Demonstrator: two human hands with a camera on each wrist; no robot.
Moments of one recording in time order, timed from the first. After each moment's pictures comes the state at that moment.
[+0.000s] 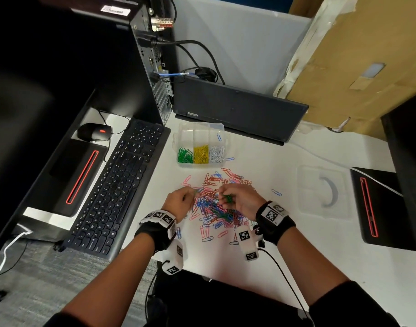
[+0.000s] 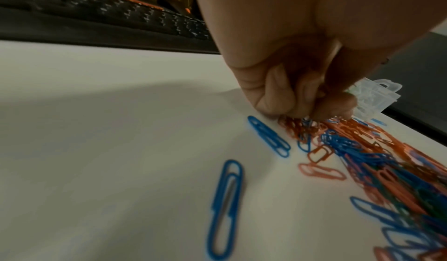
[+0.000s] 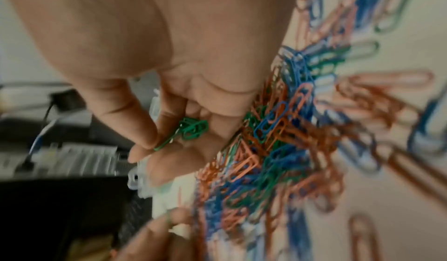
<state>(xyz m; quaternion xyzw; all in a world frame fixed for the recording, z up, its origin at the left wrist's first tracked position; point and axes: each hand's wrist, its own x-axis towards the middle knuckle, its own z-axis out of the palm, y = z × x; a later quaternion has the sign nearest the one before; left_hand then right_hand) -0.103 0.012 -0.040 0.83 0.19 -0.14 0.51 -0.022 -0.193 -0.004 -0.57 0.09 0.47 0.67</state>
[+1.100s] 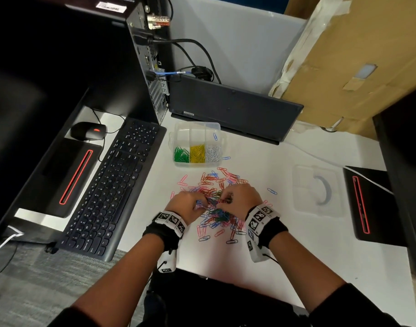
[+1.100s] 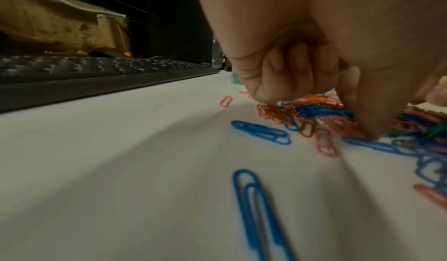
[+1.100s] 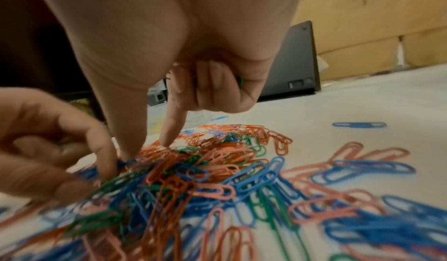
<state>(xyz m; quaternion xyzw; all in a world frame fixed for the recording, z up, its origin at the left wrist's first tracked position) -0.097 -0.006 -0.030 0.94 0.01 -0.15 0.31 -0.029 -0.199 -0.007 -0.93 -0.17 0.23 0.21</state>
